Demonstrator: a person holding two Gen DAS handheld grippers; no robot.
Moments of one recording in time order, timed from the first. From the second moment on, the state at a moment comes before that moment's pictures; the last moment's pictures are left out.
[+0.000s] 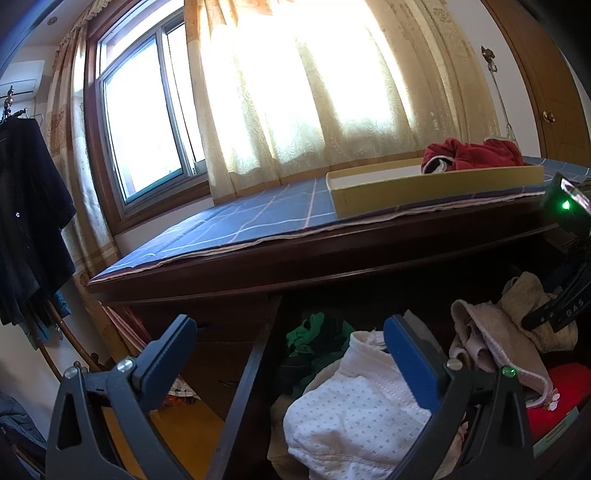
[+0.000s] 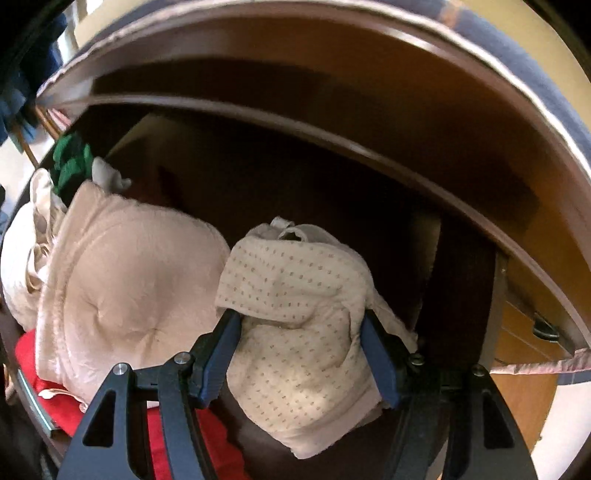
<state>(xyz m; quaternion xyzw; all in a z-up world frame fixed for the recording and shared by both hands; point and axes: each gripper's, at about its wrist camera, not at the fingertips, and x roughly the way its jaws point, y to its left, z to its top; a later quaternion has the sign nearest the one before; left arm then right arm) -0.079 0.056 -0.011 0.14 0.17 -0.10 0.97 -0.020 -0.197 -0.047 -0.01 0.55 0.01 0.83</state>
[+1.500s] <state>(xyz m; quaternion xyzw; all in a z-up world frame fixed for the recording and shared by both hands) -0.083 0.057 -0.011 0.14 0.15 -0.09 0.97 -0.089 -0.145 0.152 -0.06 0.23 -0.09 0.97</state>
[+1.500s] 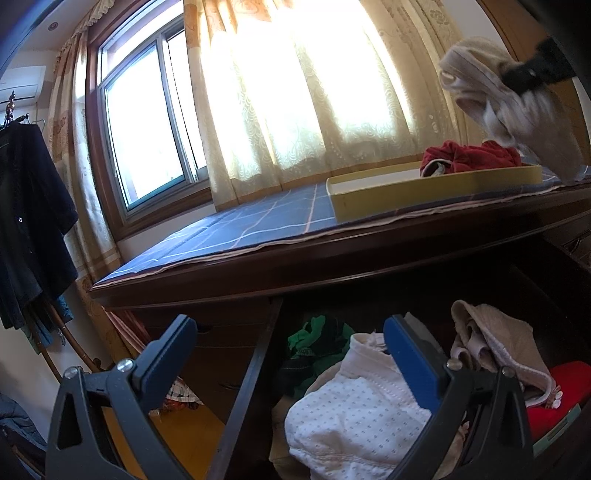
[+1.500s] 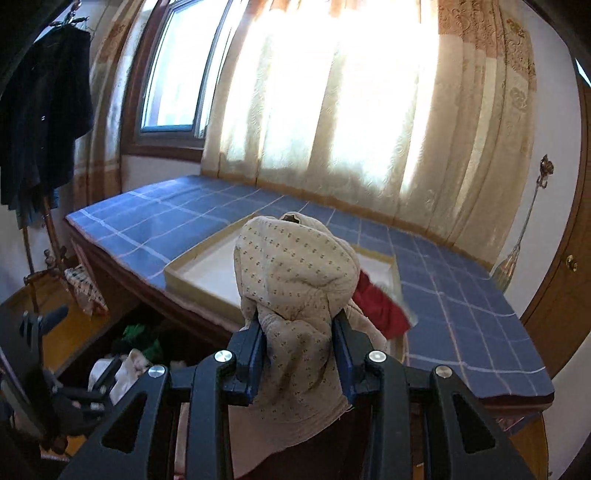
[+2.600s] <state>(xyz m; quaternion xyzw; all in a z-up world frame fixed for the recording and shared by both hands) -0.082 0.058 -0.007 0.15 0.15 -0.10 0.97 0.061 -0.251 0.135 -0.02 0.28 -0.28 0.92</state>
